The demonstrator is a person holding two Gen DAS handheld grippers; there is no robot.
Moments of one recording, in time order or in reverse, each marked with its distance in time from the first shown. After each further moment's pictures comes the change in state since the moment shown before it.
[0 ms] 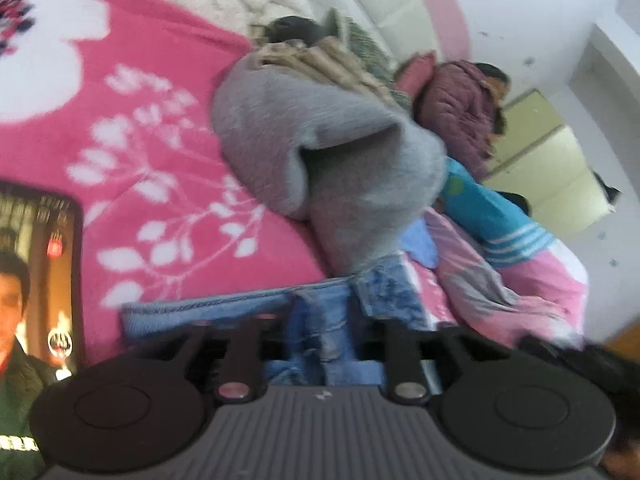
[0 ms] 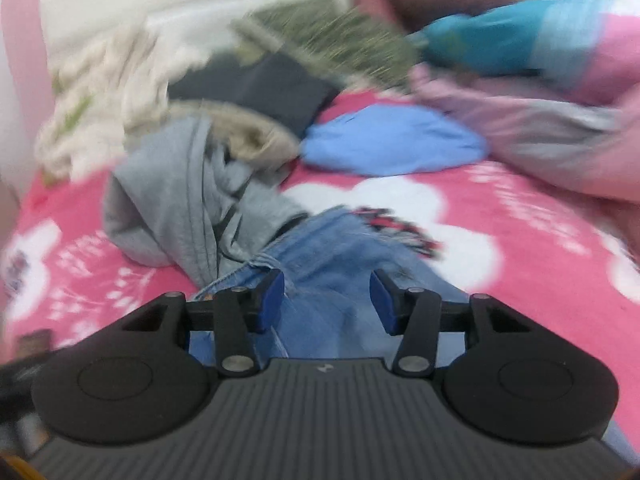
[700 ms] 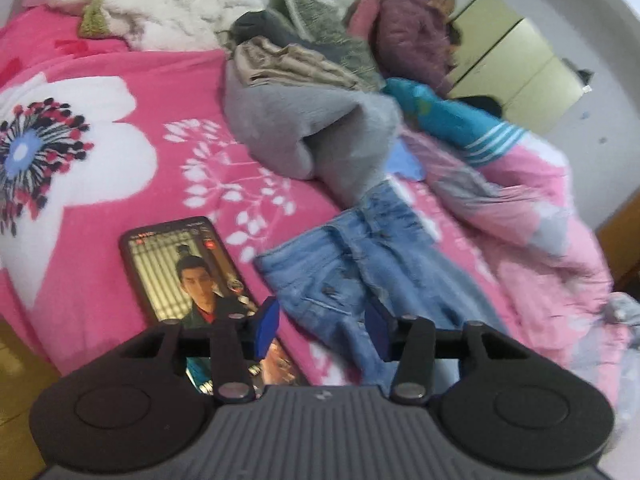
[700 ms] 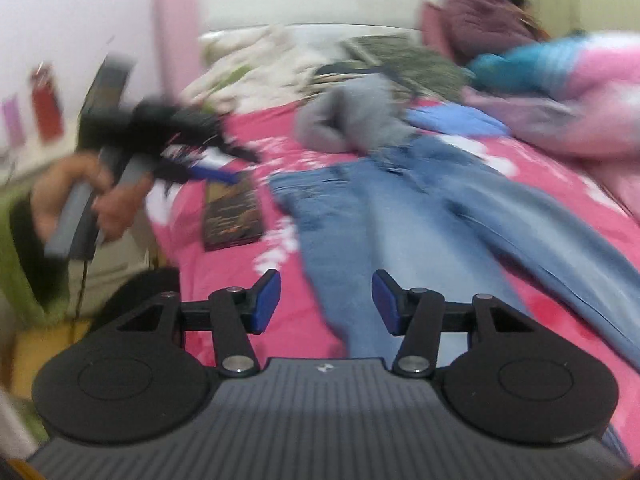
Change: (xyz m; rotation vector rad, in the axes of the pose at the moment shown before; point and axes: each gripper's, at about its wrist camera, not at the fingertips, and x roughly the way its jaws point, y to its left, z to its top) left arm -0.104 0.011 0.018 0.247 0.216 0.081; right arm -0.163 0.151 -0.219 -0.275 -0.094 0.113
